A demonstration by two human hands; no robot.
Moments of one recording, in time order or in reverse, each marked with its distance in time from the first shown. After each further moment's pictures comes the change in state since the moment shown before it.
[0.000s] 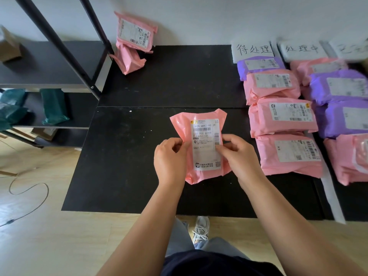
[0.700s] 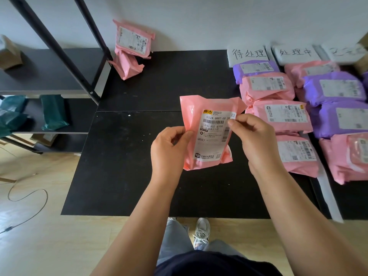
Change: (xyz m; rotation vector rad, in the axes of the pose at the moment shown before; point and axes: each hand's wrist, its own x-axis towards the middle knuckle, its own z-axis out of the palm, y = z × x) left_hand -0.014 0.049 -0.031 -0.164 -0.090 0.153; right_hand -0.003 -0.038 -0.031 0.115 0.216 -0.232
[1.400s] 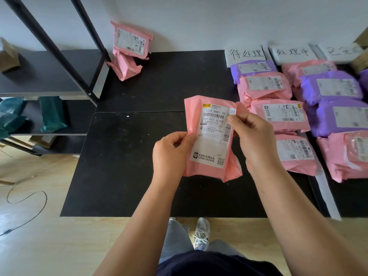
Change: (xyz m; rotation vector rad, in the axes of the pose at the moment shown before) left_hand -0.005 0.001 0.002 -0.065 -0.121 -0.143; right_hand -0.004 -0.014 0.001 -0.006 0.049 0.086
